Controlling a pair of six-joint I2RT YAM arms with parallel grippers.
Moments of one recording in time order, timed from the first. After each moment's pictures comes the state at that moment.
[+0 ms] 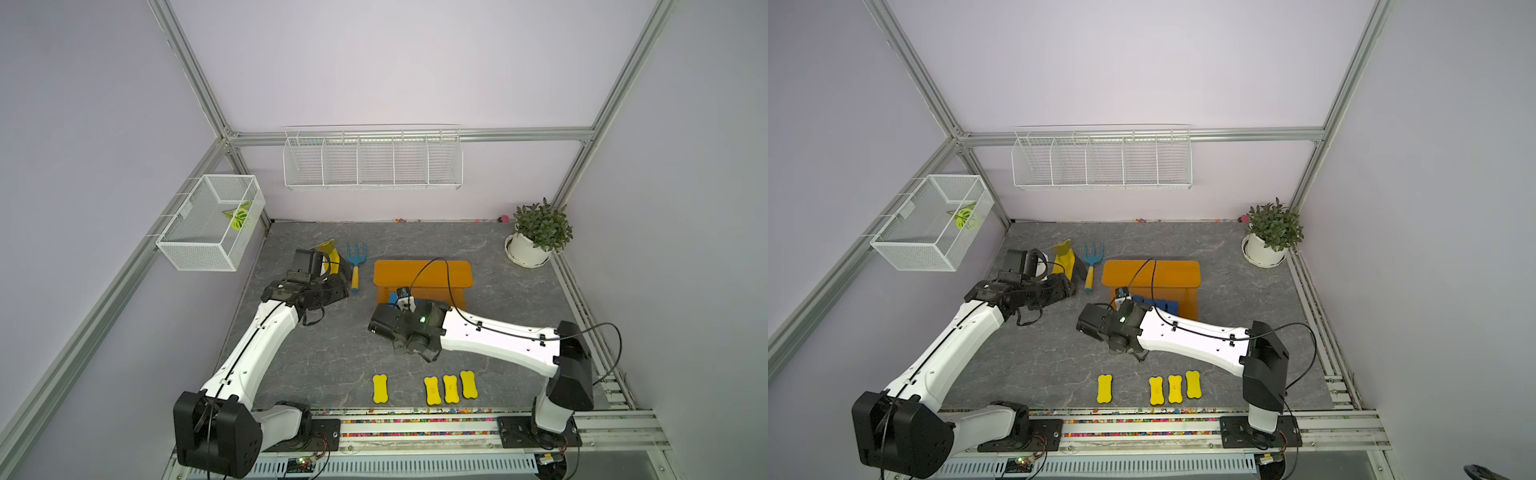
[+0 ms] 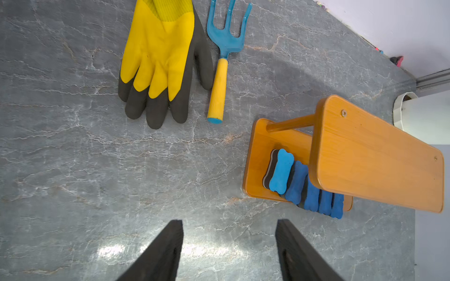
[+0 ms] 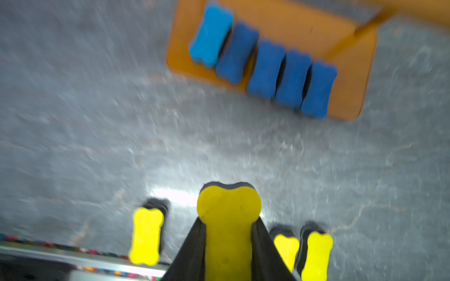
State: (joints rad) left arm -0.25 1.24 1.05 -0.72 0.15 -0.51; right arm 1.22 1.79 1.54 -1.17 0.38 0.95
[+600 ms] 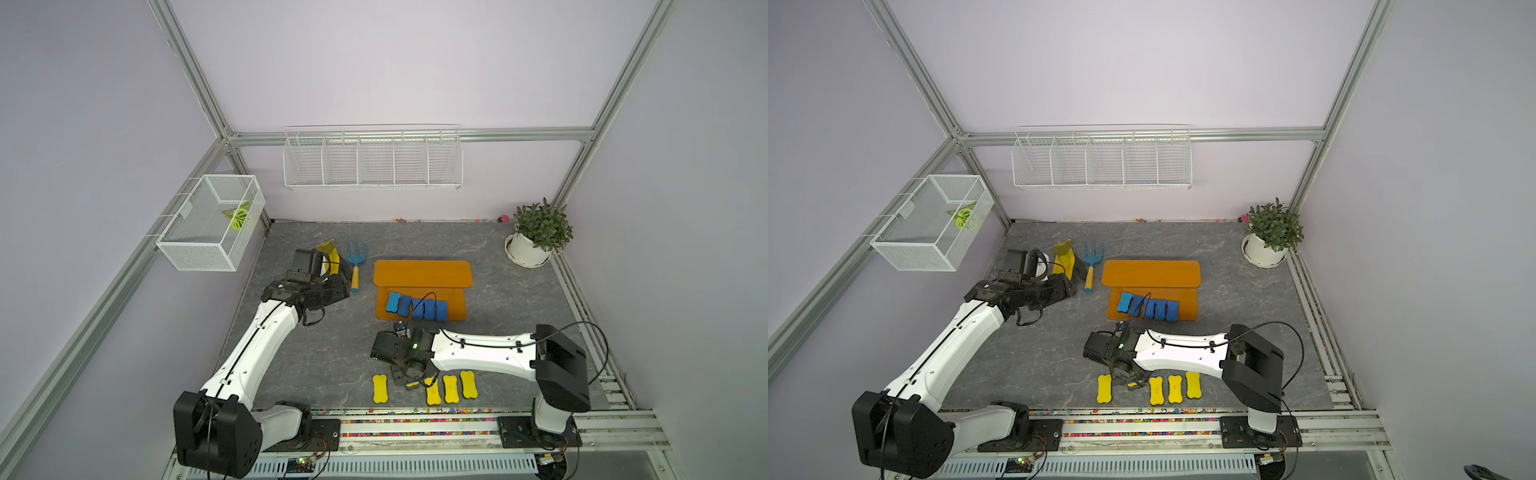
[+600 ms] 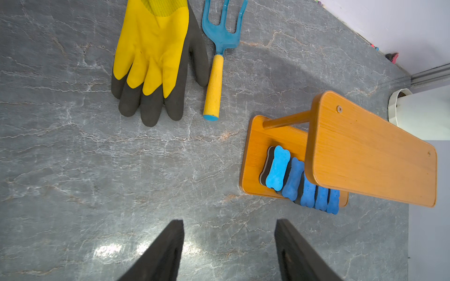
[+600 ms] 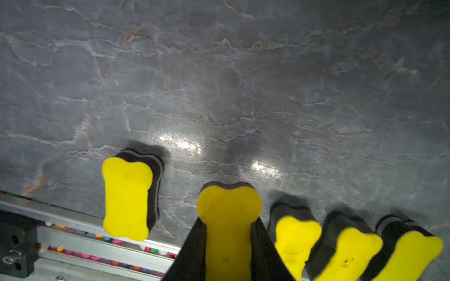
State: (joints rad) left arm -0.25 1.24 1.05 -0.72 0.17 -0.51; right arm 1.26 1.83 1.31 -0.94 0.11 0.96
